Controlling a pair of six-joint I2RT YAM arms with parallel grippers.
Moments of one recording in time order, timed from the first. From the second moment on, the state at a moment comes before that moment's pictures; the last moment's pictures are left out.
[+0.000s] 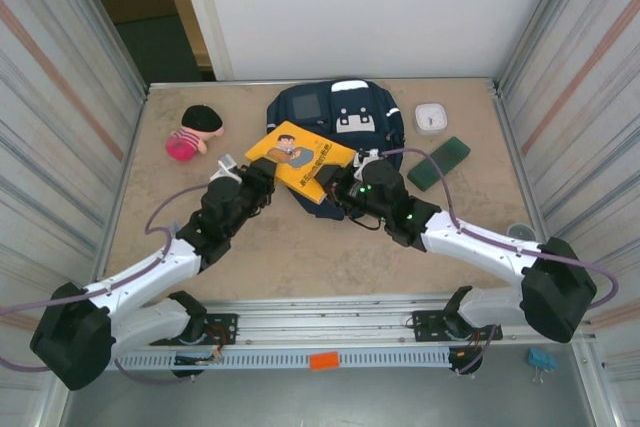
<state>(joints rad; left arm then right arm) -0.65 1.03 0.51 0.38 -0.16 -1.52 0.83 1.26 0.78 0.22 -0.08 1.49</state>
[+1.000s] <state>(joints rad) -0.66 1.96 1.49 -0.44 0.14 0.51 0.07 0.89 0.71 -0.48 -0.45 1.06</state>
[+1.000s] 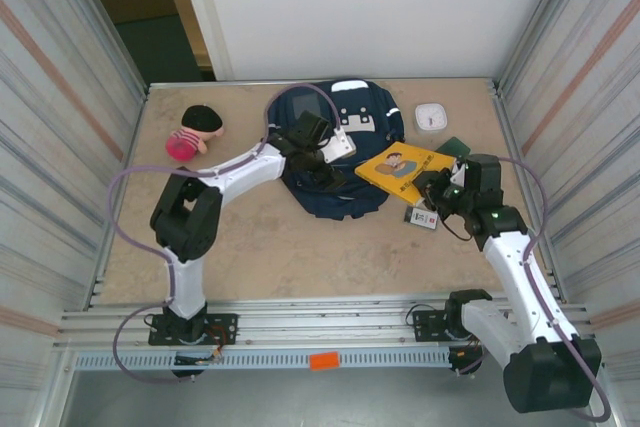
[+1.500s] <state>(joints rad) -0.68 2.13 1.58 -0.39 0.06 0.60 -0.03 0.86 0.69 -0.54 -0.50 1.03</state>
